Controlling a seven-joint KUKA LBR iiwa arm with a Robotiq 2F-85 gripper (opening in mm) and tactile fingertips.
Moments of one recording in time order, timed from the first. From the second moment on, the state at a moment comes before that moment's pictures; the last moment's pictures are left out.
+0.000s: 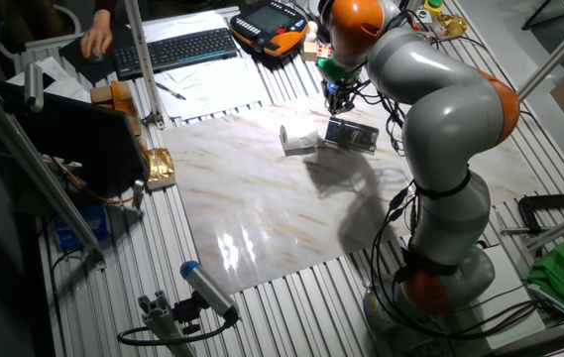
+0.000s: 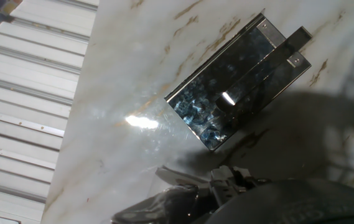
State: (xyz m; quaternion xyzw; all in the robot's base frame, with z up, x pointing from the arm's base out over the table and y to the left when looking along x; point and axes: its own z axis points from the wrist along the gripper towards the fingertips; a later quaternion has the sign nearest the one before) arm 0.608 0.005 0.198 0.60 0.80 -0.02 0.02
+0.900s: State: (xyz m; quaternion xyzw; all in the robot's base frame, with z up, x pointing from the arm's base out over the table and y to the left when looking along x) arm 0.607 0.004 0.199 0.60 0.80 -0.02 0.02
